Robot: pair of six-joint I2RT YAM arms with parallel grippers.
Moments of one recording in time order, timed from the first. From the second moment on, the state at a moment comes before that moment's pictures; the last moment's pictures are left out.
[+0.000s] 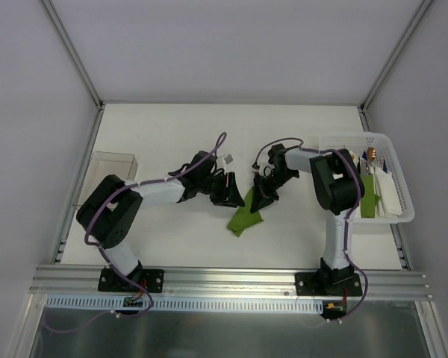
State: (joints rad) left arm -0.68 1.71 0.86 0.10 0.60 -0.75; right arm 0.37 2.11 1.29 -0.84 -0.78 0.14
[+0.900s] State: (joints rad) left arm -0.68 2.02 1.22 -0.15 0.59 -0.57; right arm 0.37 2.12 1.31 -0.86 -0.77 0.15
